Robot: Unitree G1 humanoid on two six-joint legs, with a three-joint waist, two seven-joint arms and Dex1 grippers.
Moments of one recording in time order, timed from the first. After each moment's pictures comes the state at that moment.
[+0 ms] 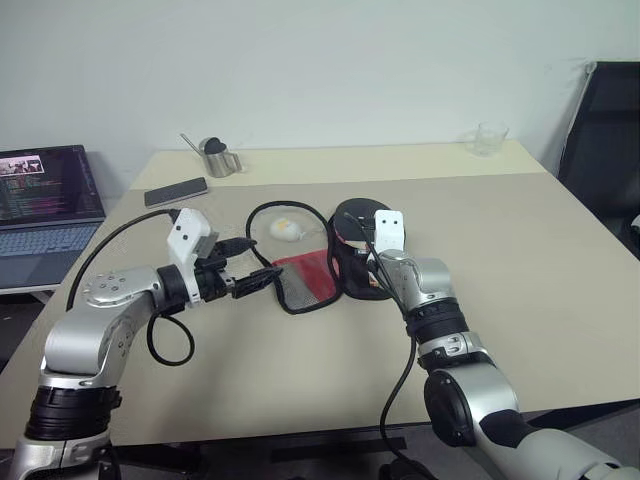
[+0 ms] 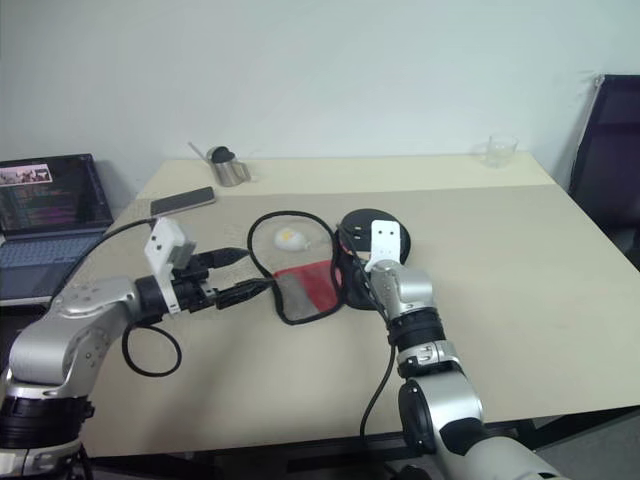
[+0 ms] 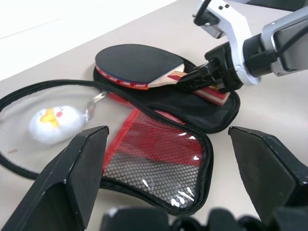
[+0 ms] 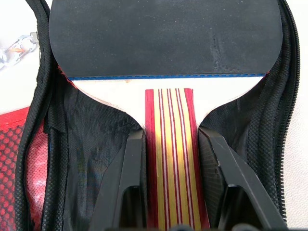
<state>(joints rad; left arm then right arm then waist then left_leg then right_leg) -0.42 0.77 0.19 -0.16 -0.51 0.63 -0.87 -1.03 0.14 -0.17 0.56 0.14 0.84 -0.27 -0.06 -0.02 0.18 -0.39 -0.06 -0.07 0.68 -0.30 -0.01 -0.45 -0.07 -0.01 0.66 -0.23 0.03</state>
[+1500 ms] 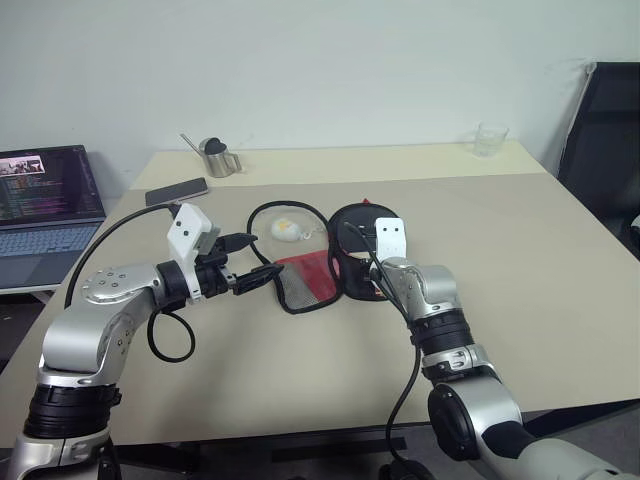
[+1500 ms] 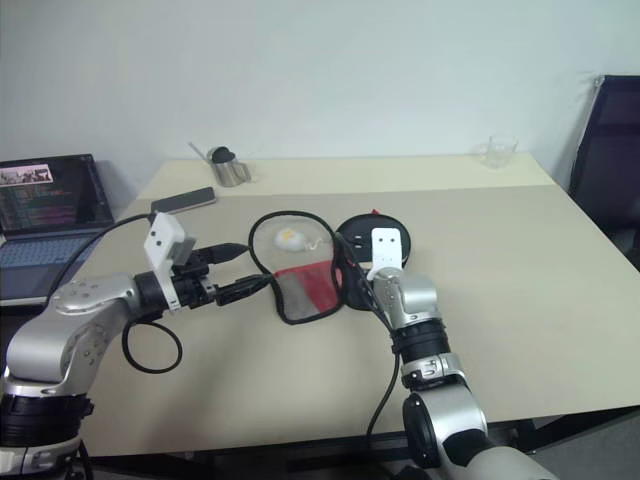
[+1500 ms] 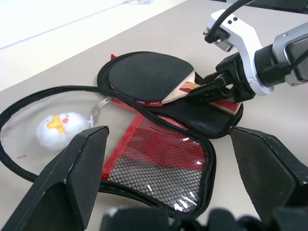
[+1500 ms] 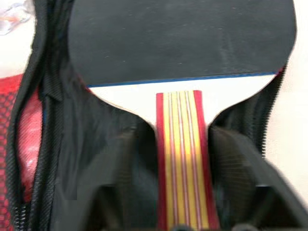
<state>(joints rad) -0.44 0.77 0.18 -0.18 -0.51 0.63 -0.86 -0.96 0.13 -0.11 0.43 0.14 0.95 -0.26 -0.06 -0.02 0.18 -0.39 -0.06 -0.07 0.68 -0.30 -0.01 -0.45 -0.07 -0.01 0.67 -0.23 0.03</state>
